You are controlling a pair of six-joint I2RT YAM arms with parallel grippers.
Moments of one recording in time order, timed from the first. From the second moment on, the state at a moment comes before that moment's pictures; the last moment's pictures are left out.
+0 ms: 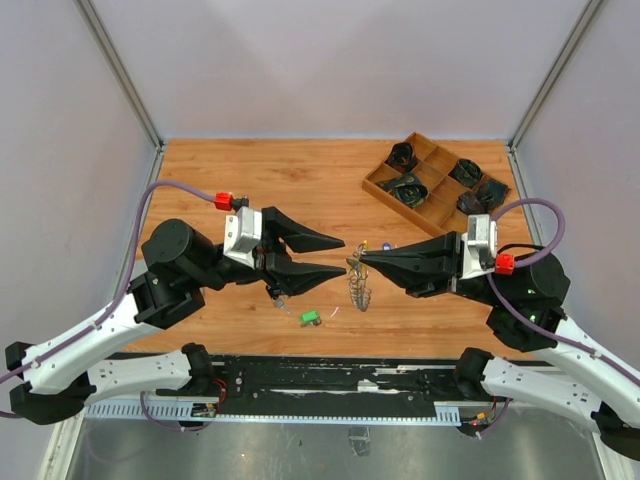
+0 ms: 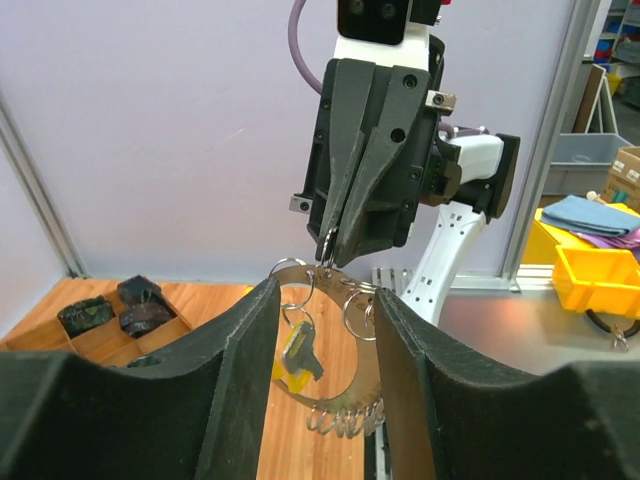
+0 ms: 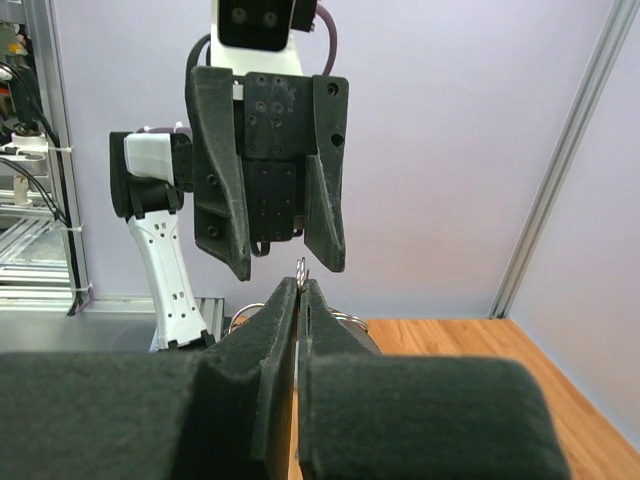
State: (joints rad) left arm -1.06 0.89 1.13 0.08 0.41 -0.09; right arm 0.99 0.69 0.94 0.23 -0.42 0.05
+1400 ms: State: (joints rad) left arm -1.06 0.93 1.15 0.06 0.46 -0.04; right arm 0.97 0.71 0.98 0.17 -0.51 -0.01
